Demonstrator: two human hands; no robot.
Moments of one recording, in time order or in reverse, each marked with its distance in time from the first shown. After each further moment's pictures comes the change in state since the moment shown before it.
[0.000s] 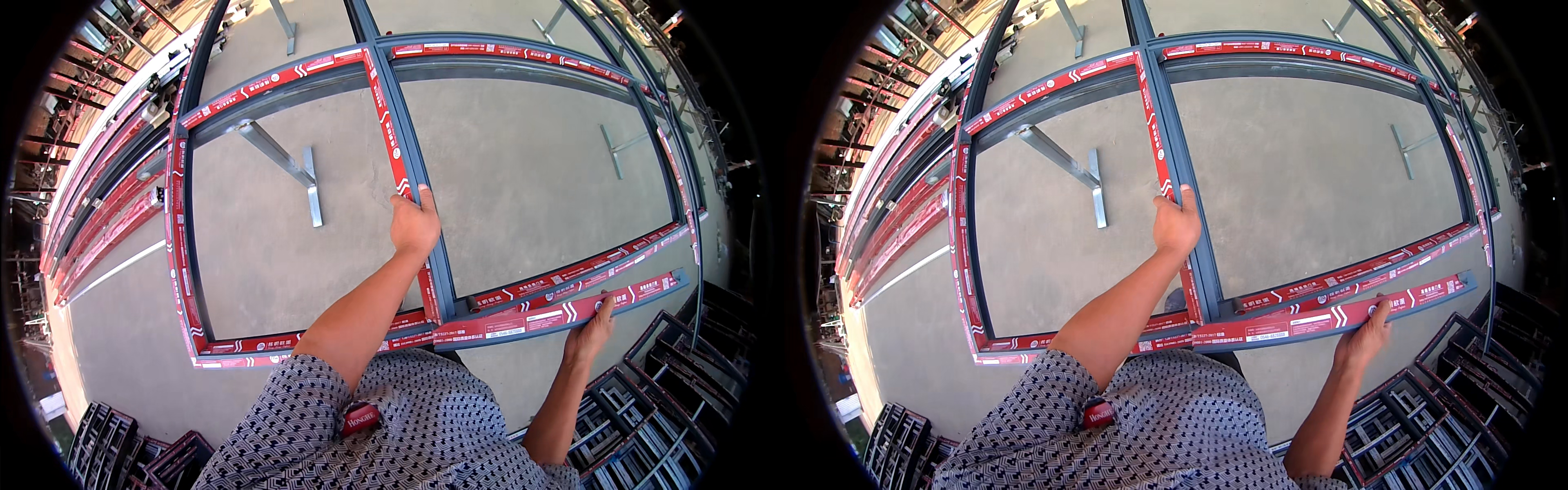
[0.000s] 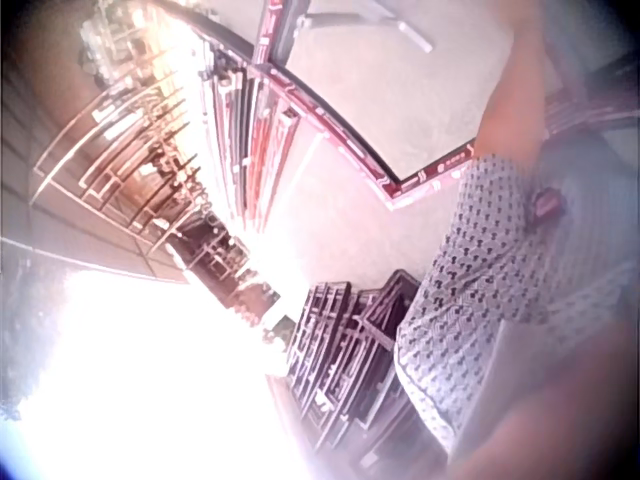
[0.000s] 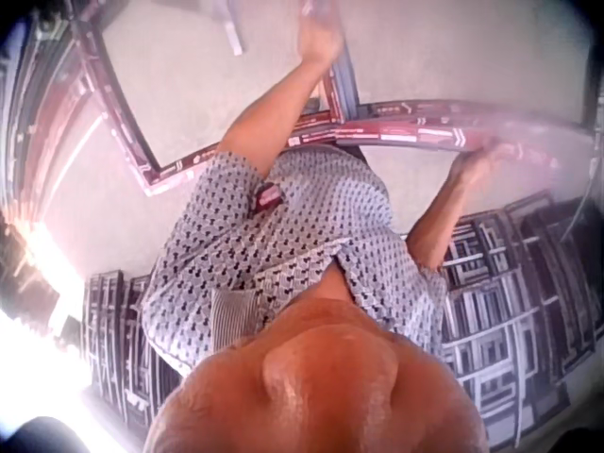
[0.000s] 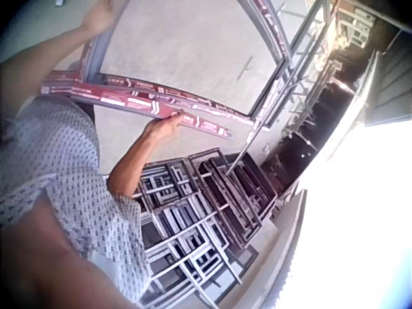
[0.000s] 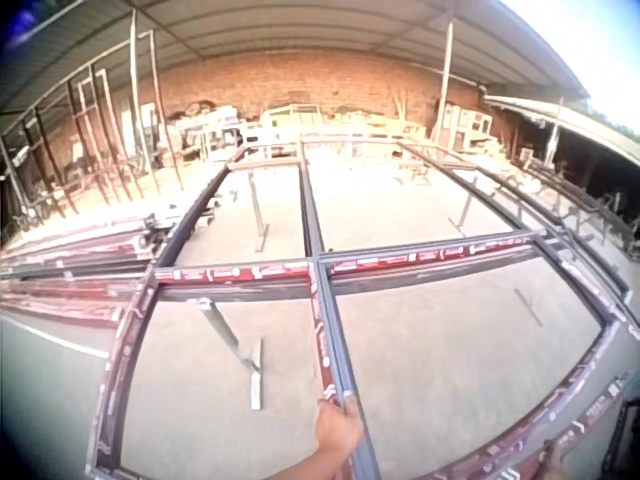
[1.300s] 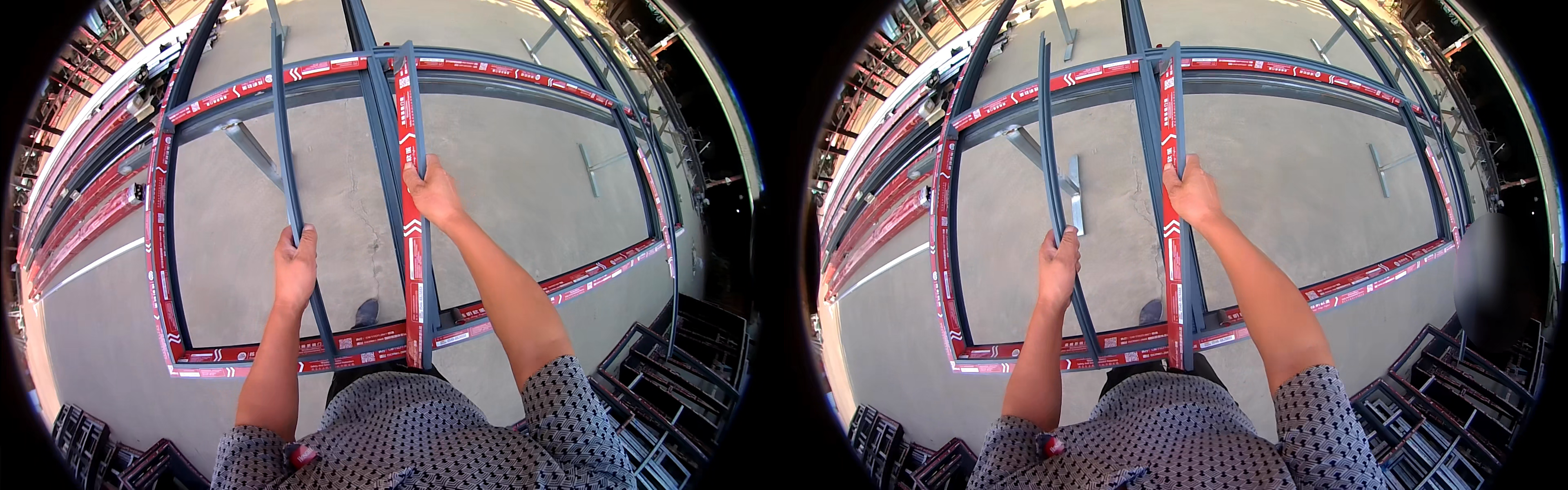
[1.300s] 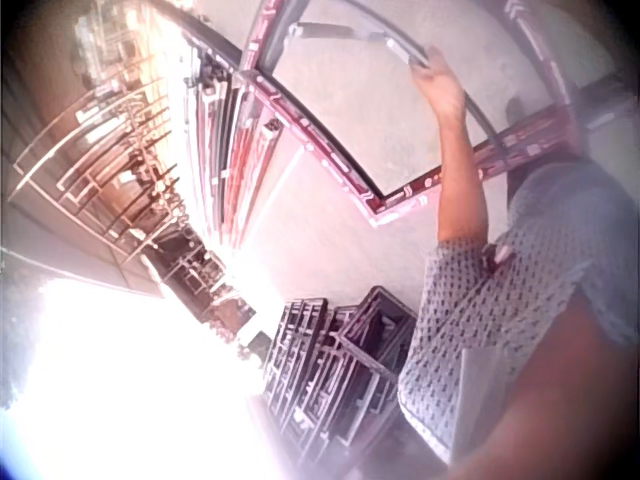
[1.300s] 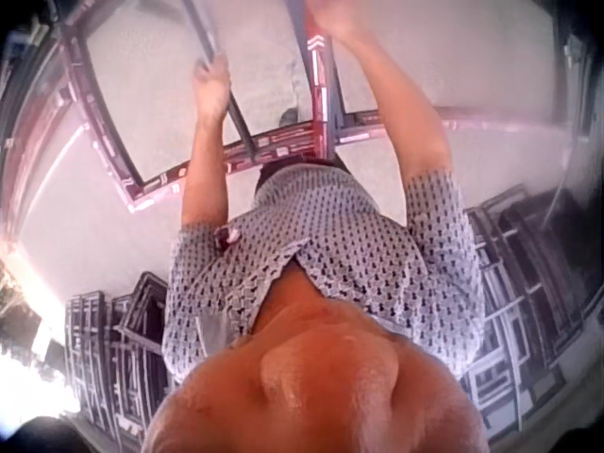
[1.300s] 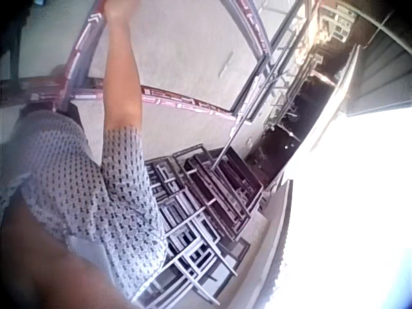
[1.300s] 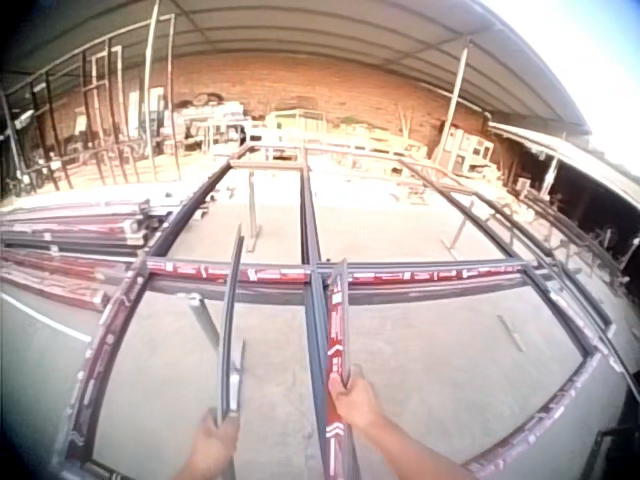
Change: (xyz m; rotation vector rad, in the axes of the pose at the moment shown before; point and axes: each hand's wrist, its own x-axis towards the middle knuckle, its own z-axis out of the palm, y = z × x) left_hand -0.005 -0.081 -0.165 -0.497 -0.018 0.059; right_hand -0.032 0.099 0.337 -1.084 -0.949 -0.156
